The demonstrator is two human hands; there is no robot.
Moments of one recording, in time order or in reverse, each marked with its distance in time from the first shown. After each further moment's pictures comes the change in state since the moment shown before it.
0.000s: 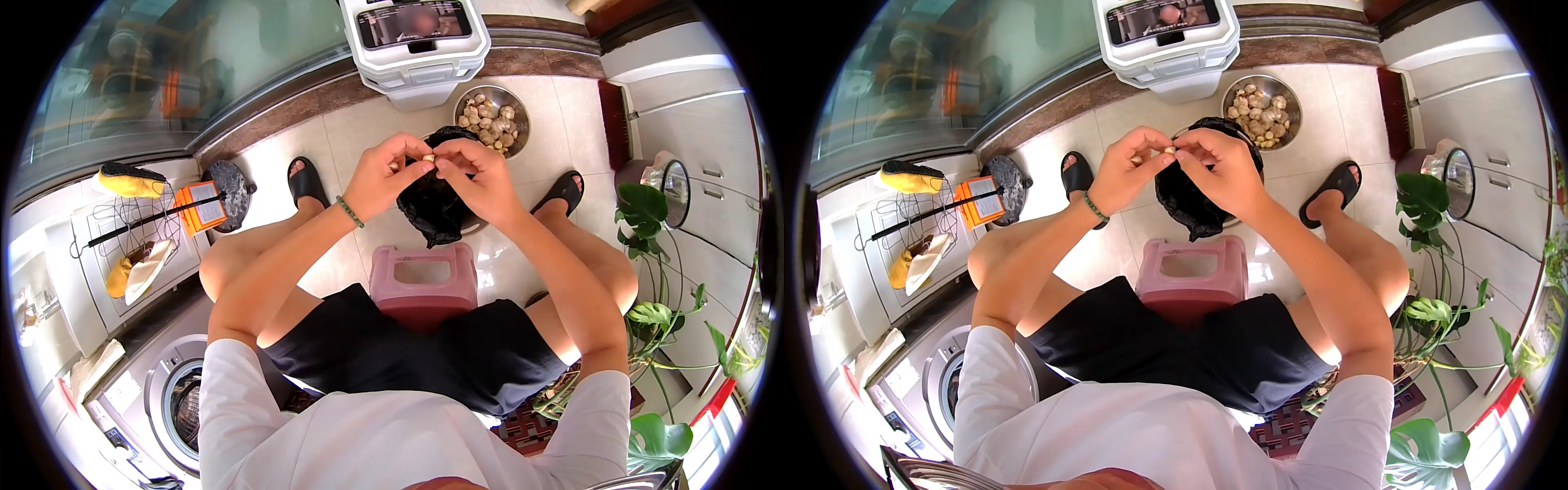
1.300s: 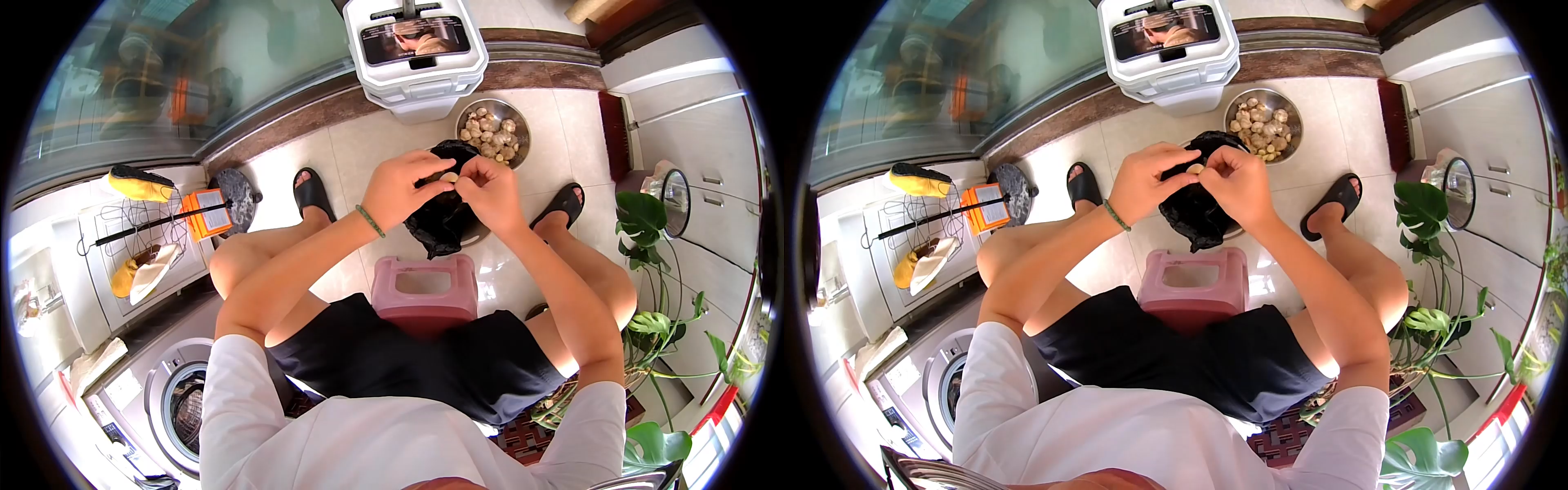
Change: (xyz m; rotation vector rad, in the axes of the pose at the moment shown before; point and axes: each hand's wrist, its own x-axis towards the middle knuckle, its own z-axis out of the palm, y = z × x) left_hand 0.011 0.017 0.021 0.510 0.044 0.269; right_hand -0.009 0.005 -0.016 -0.193 0.165 0.182
